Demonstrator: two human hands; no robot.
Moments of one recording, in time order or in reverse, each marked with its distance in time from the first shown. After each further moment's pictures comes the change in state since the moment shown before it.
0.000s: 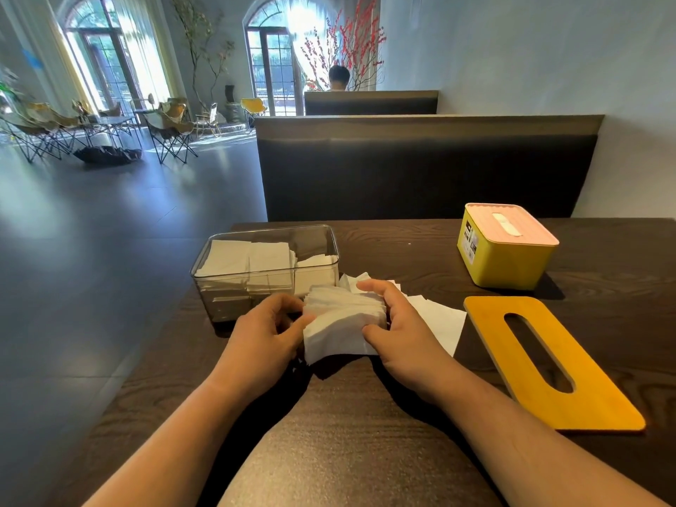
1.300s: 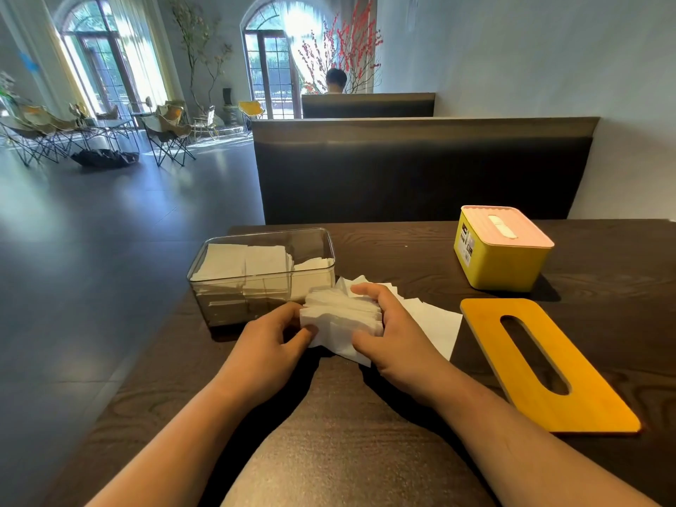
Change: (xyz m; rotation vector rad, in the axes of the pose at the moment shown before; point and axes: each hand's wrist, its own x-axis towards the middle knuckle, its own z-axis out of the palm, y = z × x) left_hand 0.003 -0.004 0.005 0.075 -0.130 0.075; right_hand 0.001 0.003 -0.001 -0.028 -0.027 -0.044
